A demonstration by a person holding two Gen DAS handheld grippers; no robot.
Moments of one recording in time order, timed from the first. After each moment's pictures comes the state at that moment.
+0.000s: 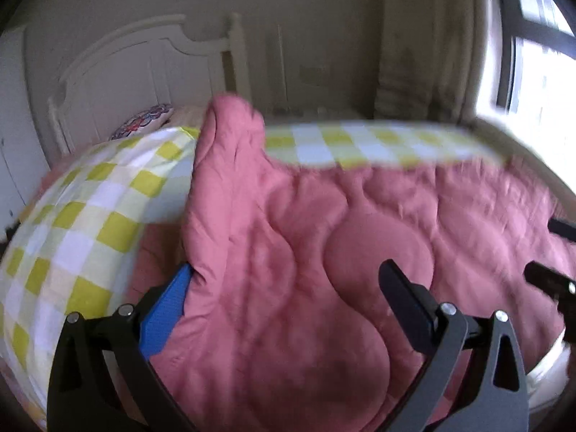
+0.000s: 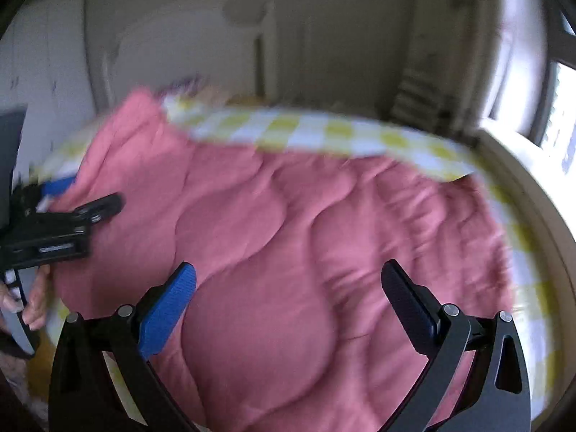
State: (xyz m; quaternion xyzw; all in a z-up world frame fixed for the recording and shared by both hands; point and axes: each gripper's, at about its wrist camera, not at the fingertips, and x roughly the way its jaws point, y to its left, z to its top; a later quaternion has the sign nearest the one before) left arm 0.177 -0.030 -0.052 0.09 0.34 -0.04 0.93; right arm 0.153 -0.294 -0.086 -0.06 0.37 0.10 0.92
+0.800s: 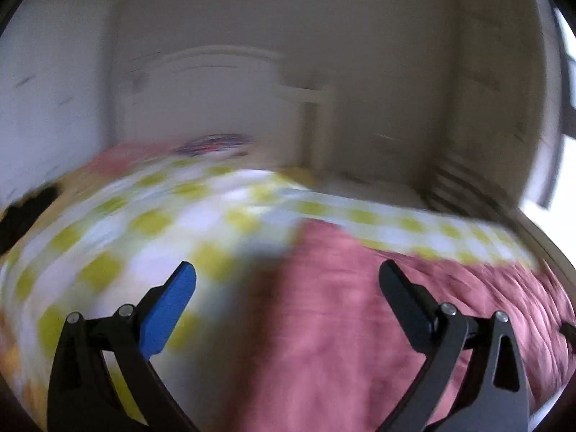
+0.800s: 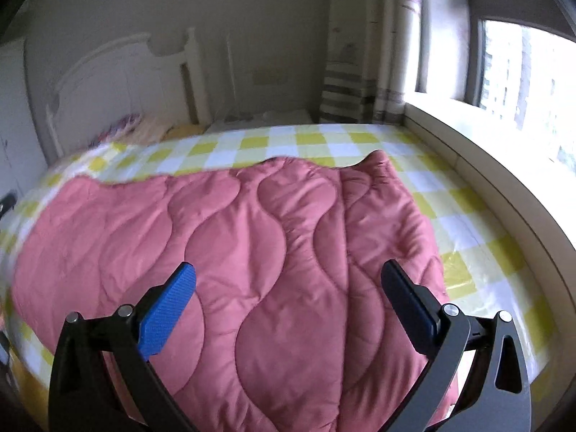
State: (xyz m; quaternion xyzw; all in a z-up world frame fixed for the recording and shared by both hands) left arm 0.154 0.055 0.001 -0.02 0.23 0.03 0.97; right arm 0.146 -0.375 -0.068 0.02 0.34 -0.01 0.94
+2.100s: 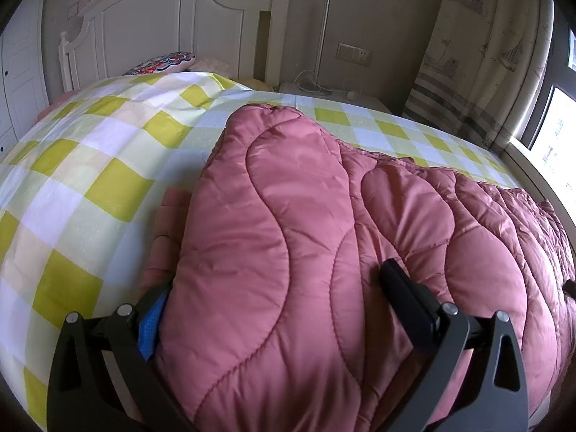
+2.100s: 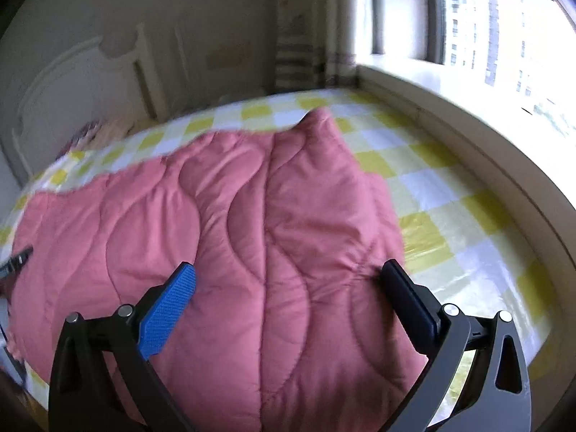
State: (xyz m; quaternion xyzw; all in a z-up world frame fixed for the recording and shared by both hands) left arm 0.234 0.057 -0.073 -0.04 0.38 -0.04 0.92; right arm 0.140 -0.423 -0.073 0.11 0.35 -0.08 0.93
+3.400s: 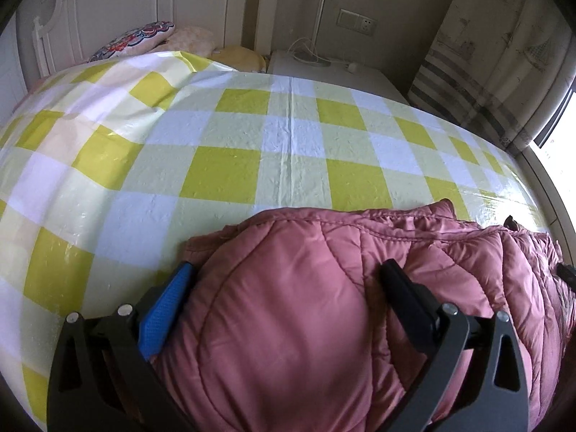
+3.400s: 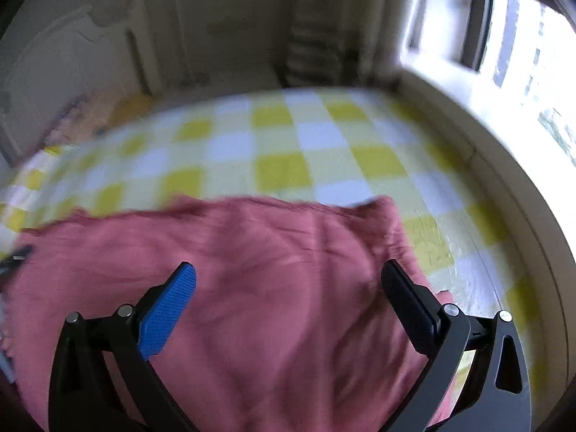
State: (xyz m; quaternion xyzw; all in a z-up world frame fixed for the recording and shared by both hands) left arm 0.359 0.072 -0.079 -0.04 0.45 -0.06 0.89; right arm 0.256 -0.370 -0.041 0.05 0.39 -0.01 0.92
